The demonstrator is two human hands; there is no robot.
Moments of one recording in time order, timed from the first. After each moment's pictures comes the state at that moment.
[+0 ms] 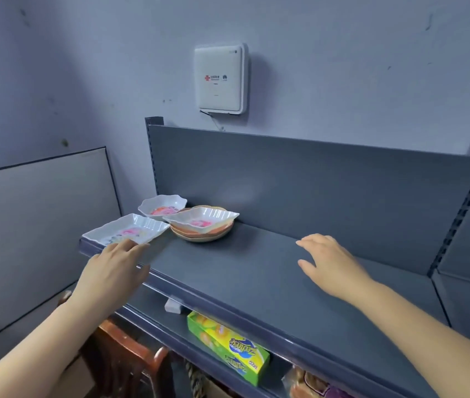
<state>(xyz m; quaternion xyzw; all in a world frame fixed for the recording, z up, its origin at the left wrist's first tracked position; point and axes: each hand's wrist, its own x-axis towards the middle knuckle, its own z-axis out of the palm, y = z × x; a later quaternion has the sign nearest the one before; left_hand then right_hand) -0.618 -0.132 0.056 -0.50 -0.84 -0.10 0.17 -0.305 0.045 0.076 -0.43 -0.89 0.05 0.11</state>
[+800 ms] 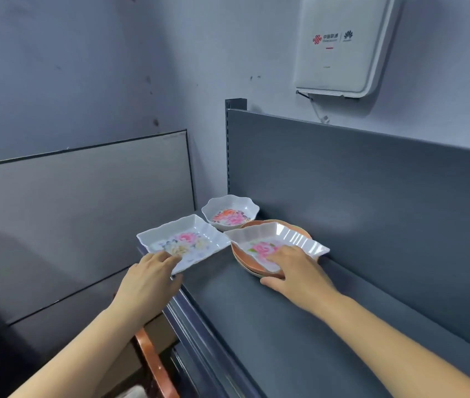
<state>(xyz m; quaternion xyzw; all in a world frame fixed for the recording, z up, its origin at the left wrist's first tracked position) -0.726 -0.055 0.000 -0.39 -0.91 -0.09 0.11 -0.549 0.157 0.024 -0.20 -0.96 0.15 0.10</state>
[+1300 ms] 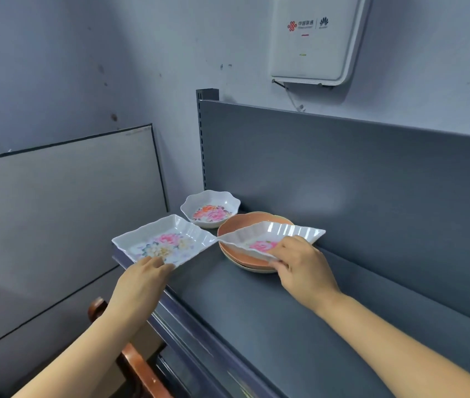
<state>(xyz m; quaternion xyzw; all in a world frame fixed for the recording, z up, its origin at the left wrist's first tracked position) -0.764 -0.048 -0.019 -0.51 -0.85 -0.03 0.16 -0.540 0.148 0.009 -0.20 -0.93 0.08 0.30</state>
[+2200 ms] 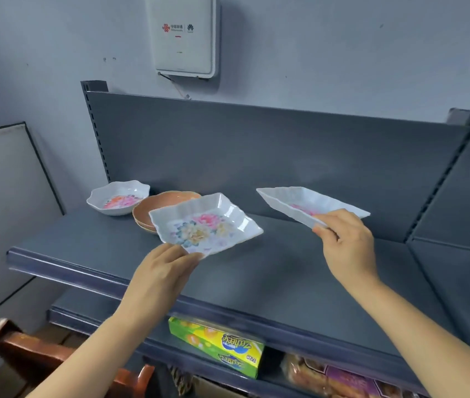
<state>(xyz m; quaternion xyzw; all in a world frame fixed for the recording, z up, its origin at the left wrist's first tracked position) -0.616 -0.042 -0.004 -0.74 -0.57 -0.33 0.15 -0.323 0.067 0.036 -0.46 -0.74 0.01 0.48</state>
